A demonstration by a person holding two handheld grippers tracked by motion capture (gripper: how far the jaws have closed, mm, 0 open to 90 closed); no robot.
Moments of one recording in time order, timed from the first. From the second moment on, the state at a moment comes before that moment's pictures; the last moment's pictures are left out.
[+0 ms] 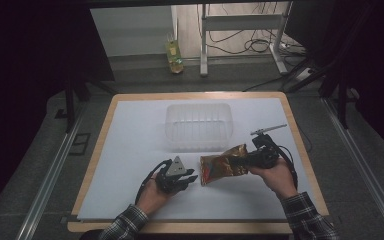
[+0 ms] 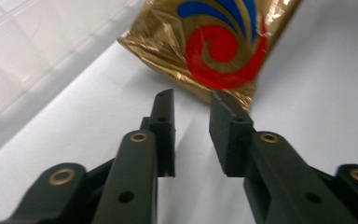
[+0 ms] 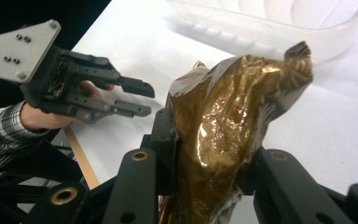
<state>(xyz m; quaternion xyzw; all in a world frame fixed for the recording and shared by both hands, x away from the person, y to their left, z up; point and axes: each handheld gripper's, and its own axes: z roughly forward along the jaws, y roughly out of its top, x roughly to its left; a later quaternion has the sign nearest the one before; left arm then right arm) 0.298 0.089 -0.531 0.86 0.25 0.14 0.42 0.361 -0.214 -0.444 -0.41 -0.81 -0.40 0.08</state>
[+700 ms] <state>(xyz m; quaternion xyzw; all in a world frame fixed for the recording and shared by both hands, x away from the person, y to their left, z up) 0.272 0.102 -0.524 0.86 0.26 0.14 0.43 0.366 -0.229 -0.420 -0.43 -0.81 -0.40 0.06</state>
